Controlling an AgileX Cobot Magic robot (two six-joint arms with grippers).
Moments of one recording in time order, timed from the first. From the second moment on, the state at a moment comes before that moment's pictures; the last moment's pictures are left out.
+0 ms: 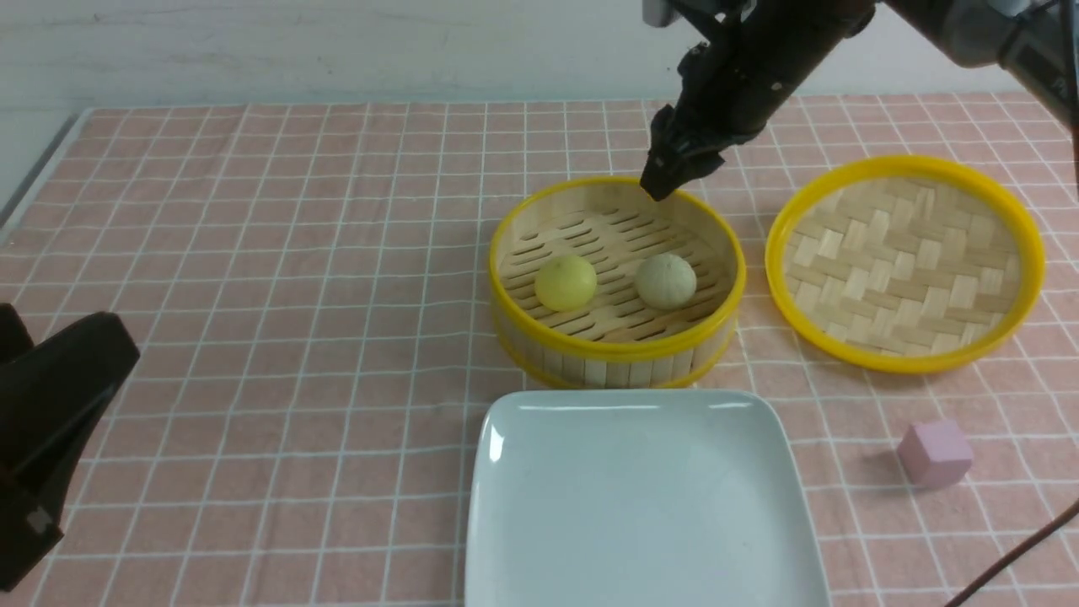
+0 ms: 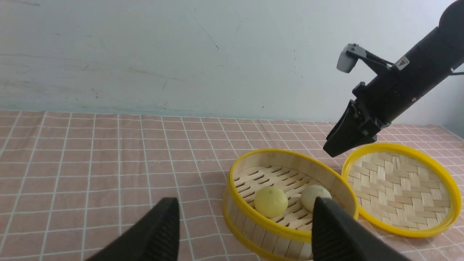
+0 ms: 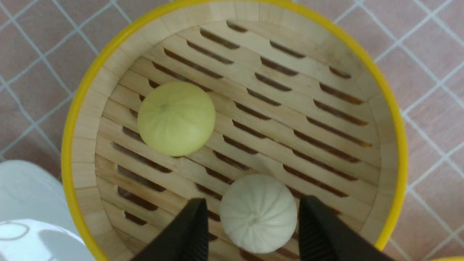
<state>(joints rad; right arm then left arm) 0.34 2.23 -2.27 0.32 1.25 -0.49 0.01 0.35 -0.52 -0.83 0.46 0.60</state>
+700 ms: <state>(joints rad) 0.37 2.24 -2.12 0.22 1.24 -0.48 0.01 0.35 -0.52 -0.83 0.47 0.61</state>
